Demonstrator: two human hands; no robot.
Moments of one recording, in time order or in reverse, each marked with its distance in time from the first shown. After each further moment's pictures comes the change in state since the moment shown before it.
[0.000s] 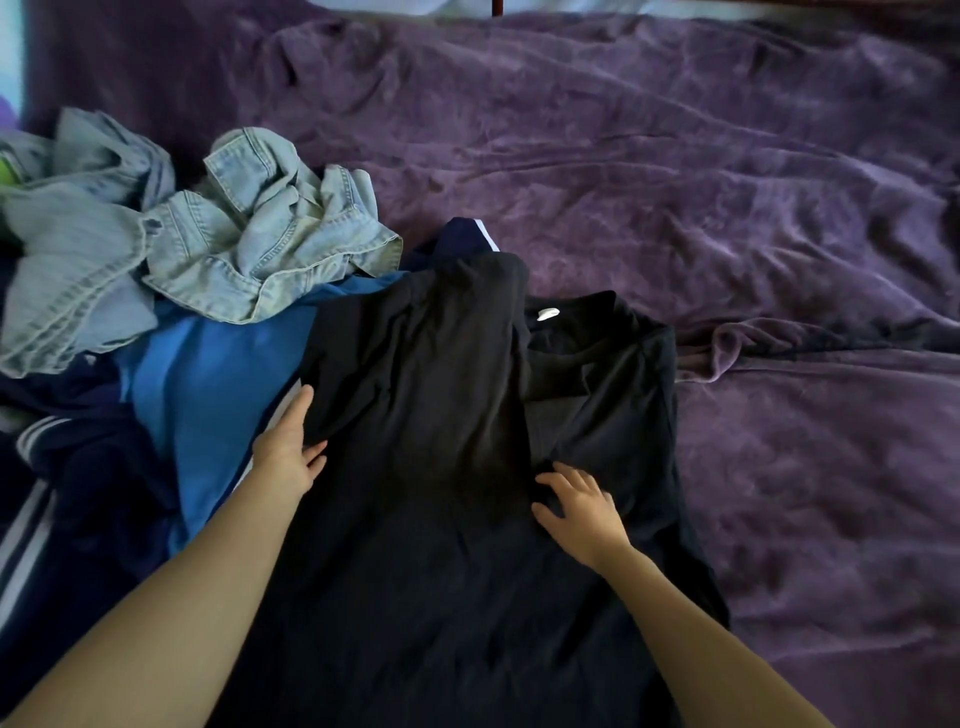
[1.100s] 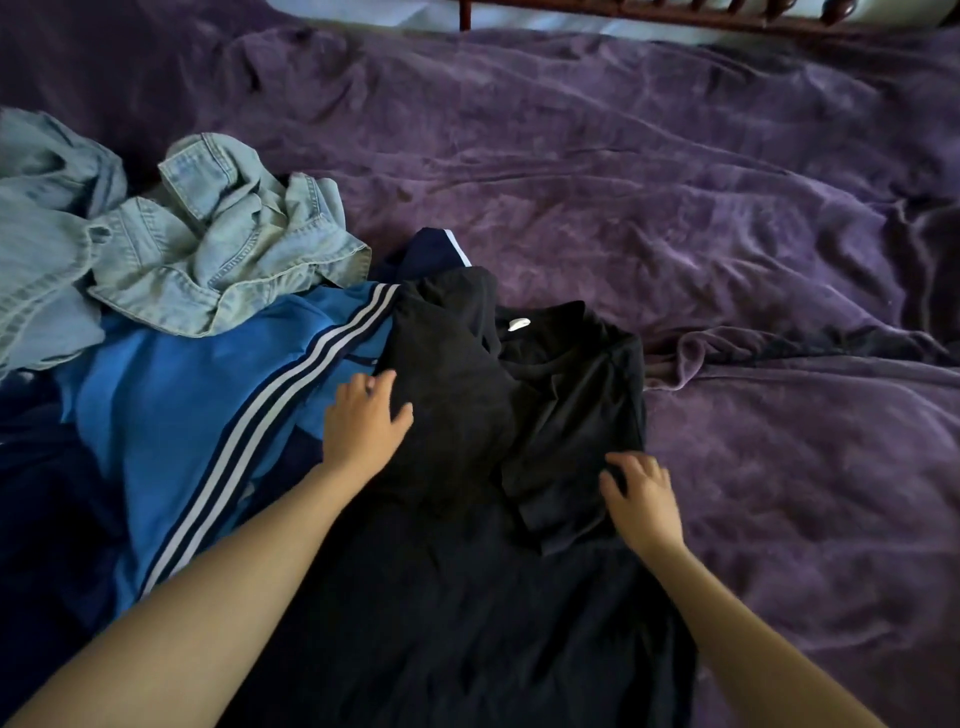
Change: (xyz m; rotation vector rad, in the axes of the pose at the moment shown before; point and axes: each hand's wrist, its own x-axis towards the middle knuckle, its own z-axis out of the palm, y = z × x) left_hand -0.016 -0.031 0.083 1.373 -0.078 1.156; right_hand -0.011 0.046 -0.053 0.076 0.428 0.185
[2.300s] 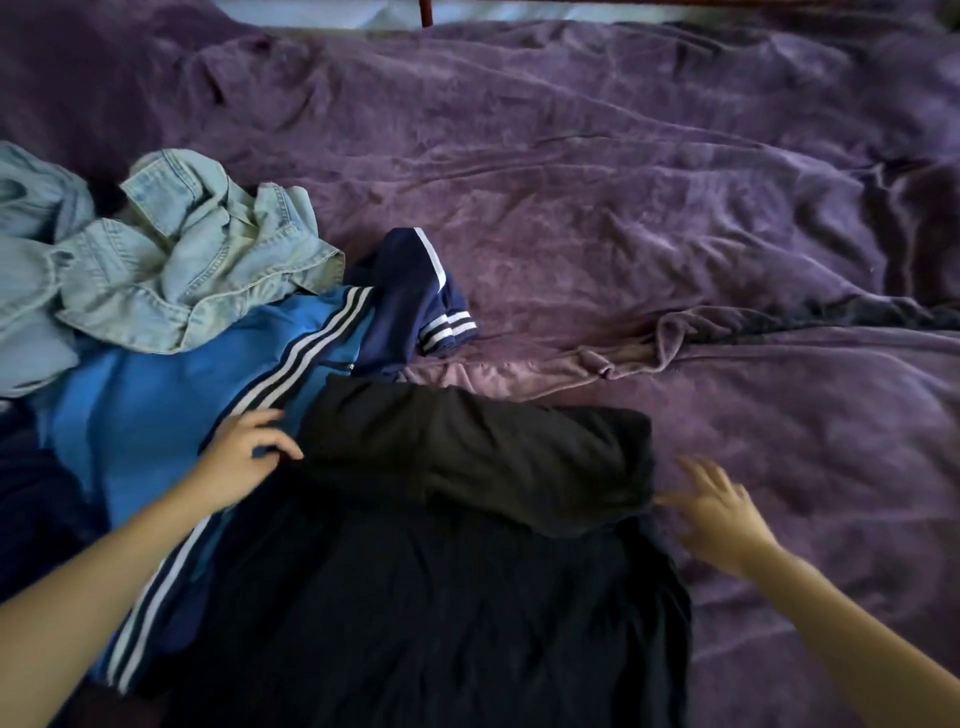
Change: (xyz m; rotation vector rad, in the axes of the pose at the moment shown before) left_hand -0.024 -0.076 -0.058 -0.292 -0.249 -0.046; right_hand -0.001 0.091 -0.049 -0.627 -0.363 -0.188
